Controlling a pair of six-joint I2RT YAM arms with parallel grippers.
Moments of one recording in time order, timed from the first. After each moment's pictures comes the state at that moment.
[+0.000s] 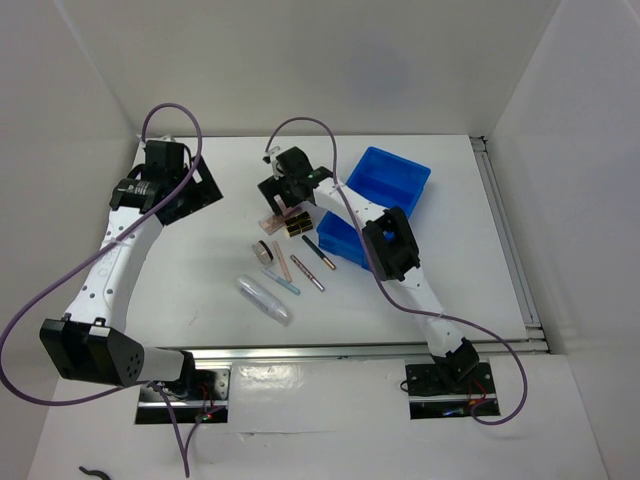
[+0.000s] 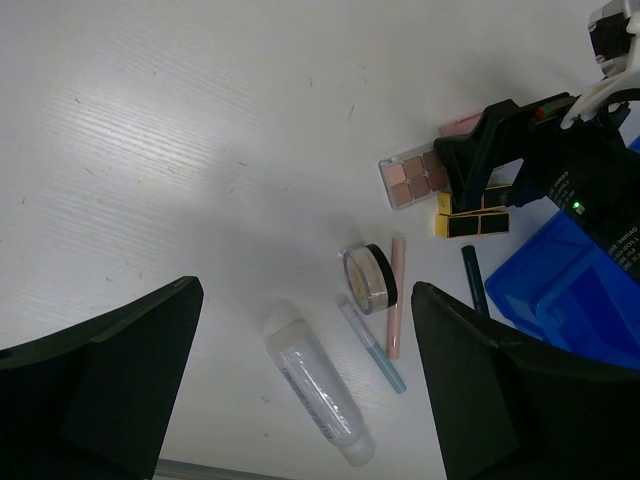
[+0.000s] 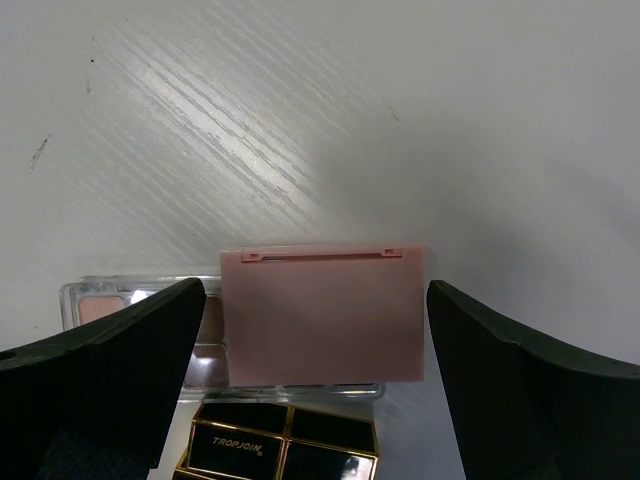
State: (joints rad) left arm -0.09 1.34 1.42 -0.89 -0.15 -0.56; right arm 0.66 2.59 2.33 -0.52 -0.02 -0.03
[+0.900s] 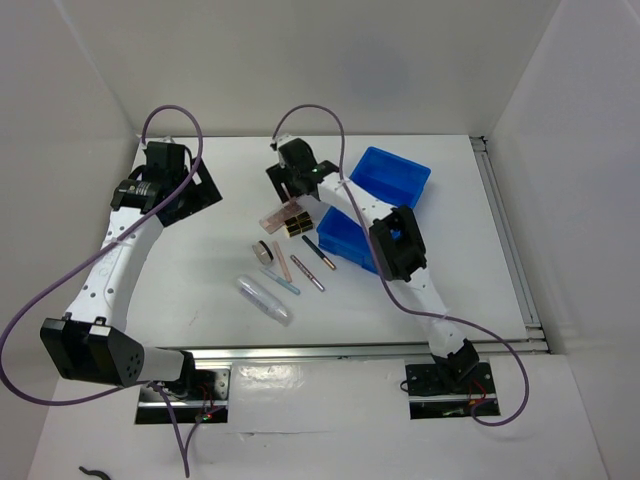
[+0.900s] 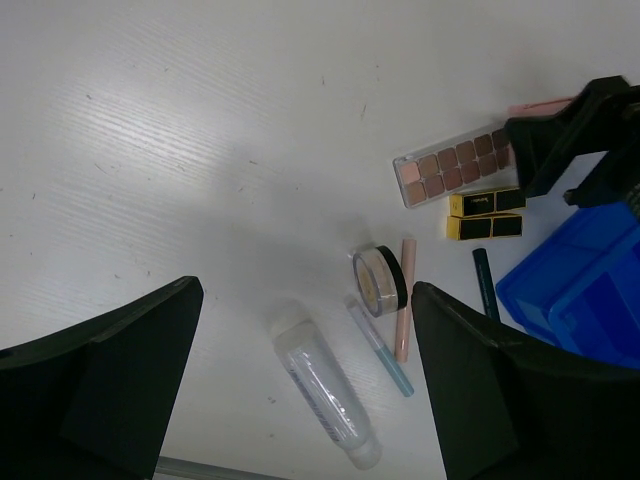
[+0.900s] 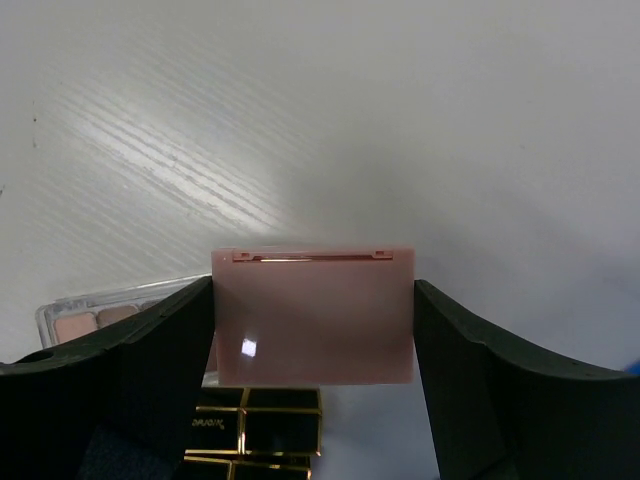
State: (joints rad) left arm -0.09 1.34 1.40 -0.89 -0.17 -0.56; right arm 0.65 2.53 2.29 -0.49 0.14 -0.01
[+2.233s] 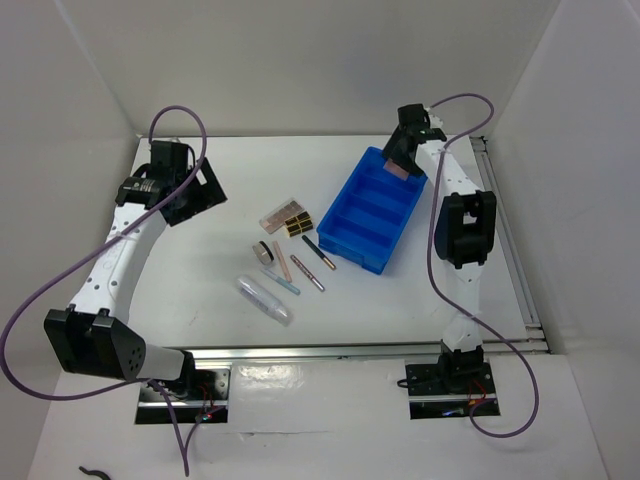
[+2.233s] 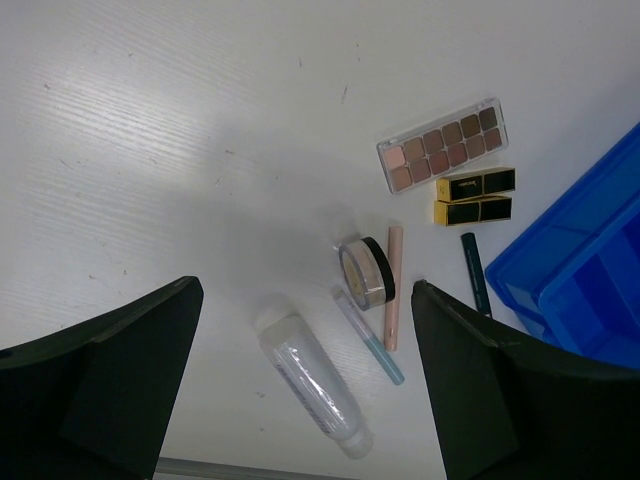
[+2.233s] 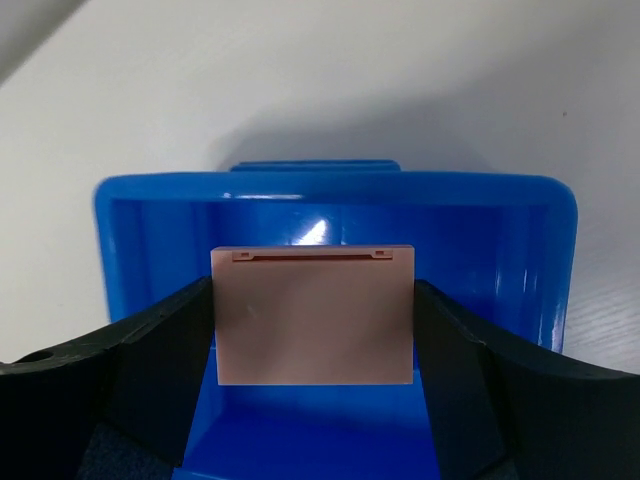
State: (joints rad) left arm -0.09 1.37 1.40 -0.87 -0.12 -0.56; right arm 0.14 2.27 2.10 -0.68 0.25 0.67
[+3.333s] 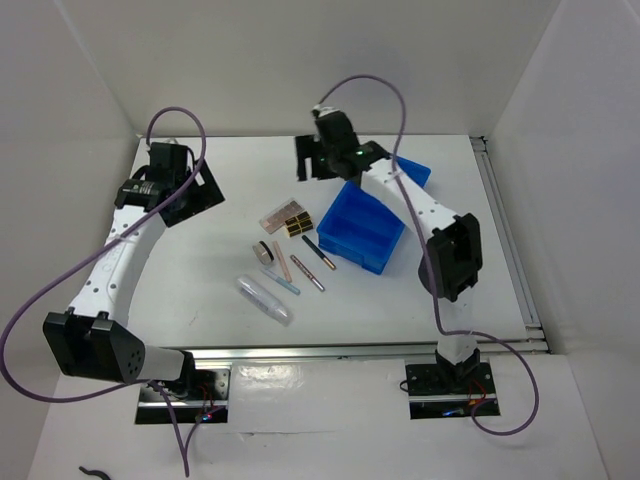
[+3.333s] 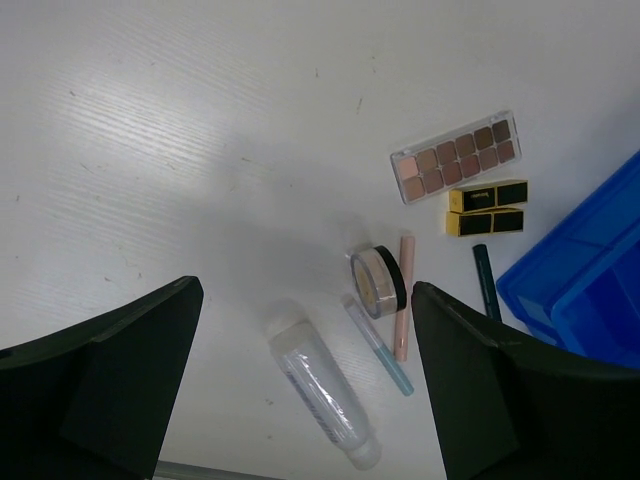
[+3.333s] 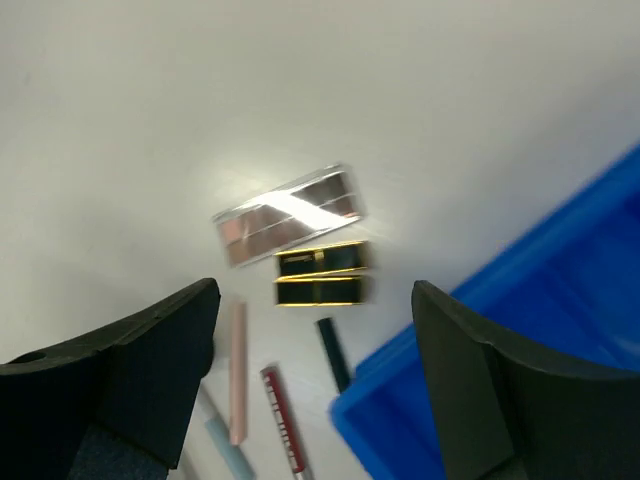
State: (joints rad) left arm -0.09 1.36 1.39 -0.86 -0.14 -0.55; right arm 0.55 2.01 1.95 -0.57 0.09 0.34
